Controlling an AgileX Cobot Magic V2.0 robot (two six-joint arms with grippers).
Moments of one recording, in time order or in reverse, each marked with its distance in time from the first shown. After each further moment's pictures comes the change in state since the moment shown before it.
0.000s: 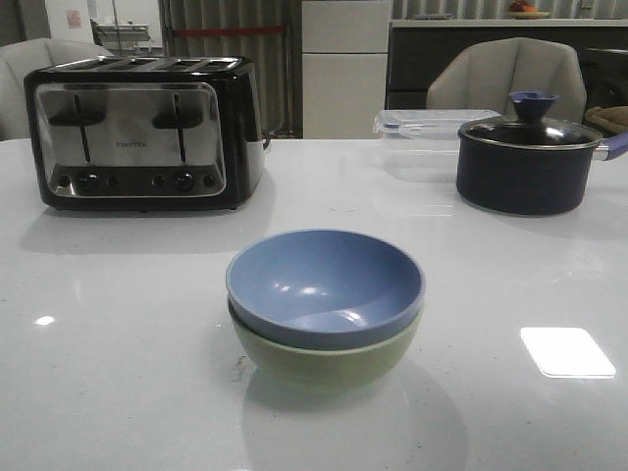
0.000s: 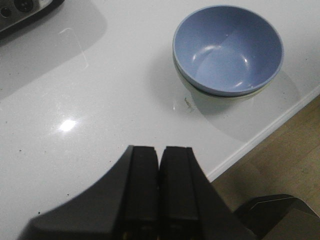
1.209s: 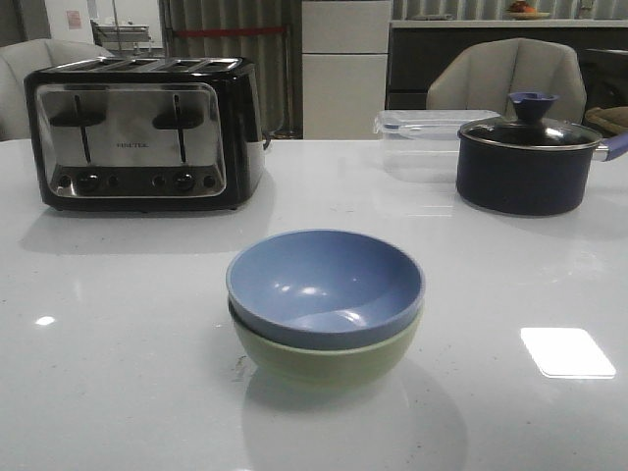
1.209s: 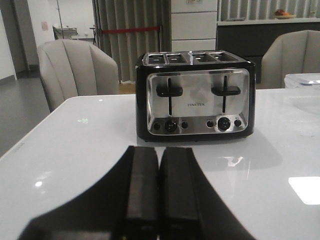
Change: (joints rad) left arm 0.569 -0.806 0.668 -0.045 -0.634 0.000; right arm 0.000 -0.002 0.000 -0.001 0.008 0.000
